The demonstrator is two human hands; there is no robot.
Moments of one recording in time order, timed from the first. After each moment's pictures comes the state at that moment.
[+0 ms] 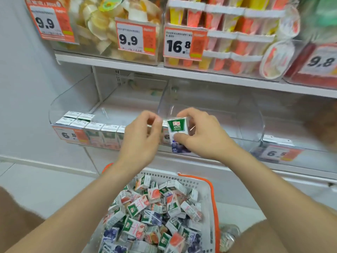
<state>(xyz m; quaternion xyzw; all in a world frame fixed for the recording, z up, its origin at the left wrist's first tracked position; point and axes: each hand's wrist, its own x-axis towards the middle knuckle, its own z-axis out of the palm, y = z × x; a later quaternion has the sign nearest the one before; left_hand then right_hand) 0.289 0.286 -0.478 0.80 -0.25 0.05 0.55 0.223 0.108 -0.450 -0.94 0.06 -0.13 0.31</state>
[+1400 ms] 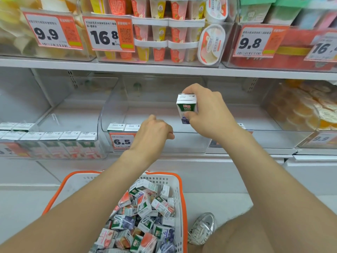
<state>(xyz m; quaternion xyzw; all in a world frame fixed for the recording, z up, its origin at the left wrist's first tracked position) 0.270 0.134 -0.505 0.87 -0.48 0.08 0.09 0.163 -0.011 -0.428 -0.94 0.18 -0.21 0.21</state>
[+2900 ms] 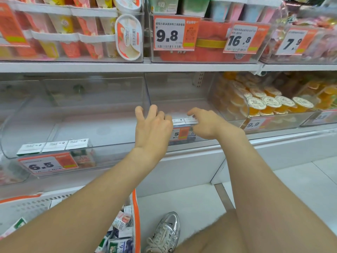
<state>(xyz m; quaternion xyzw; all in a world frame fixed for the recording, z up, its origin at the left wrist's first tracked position) 0.171 -0.019 -0.510 0.84 -0.50 0.21 0.01 0.070 -0.187 -0.485 -0.92 0.35 0.02 0.19</state>
